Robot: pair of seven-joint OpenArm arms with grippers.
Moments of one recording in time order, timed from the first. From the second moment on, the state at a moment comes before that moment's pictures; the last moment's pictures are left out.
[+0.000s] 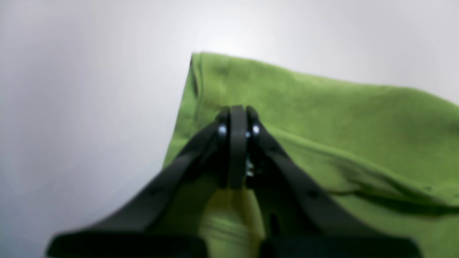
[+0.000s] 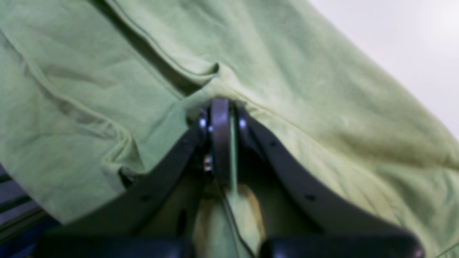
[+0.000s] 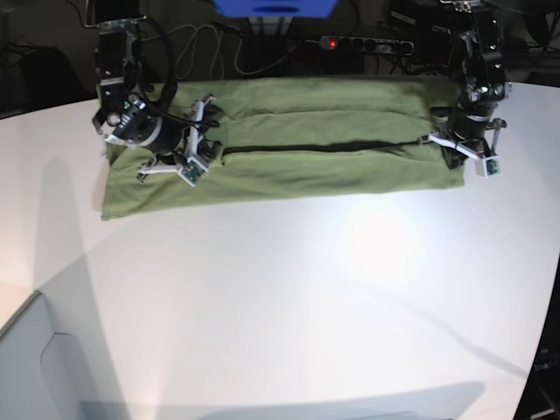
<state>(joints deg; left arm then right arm) 23.7 -17.0 -20.7 98.0 -26.3 -5.3 33.5 -14.0 7.4 0.9 99.9 2.0 46.8 -43.1</state>
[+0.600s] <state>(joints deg) 32.6 -14.9 -25.6 106.8 -26.3 -5.3 33.5 -14.0 7.4 1.0 99.9 2.0 46.7 -43.1</state>
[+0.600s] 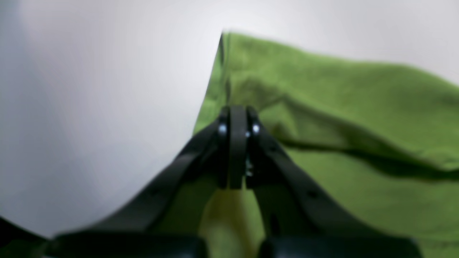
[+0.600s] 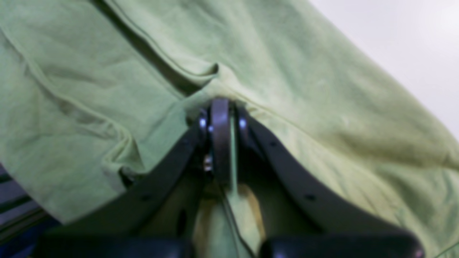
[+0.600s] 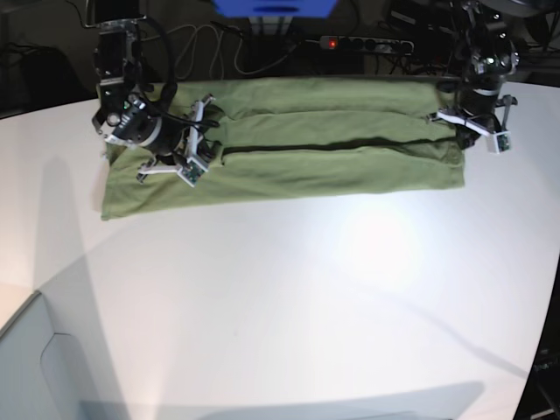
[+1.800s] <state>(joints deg) 12.6 -26.3 -16.8 109.7 -25.9 -5.5 58.1 -16.9 7.4 1.1 111.3 2.2 46.8 -43.3</state>
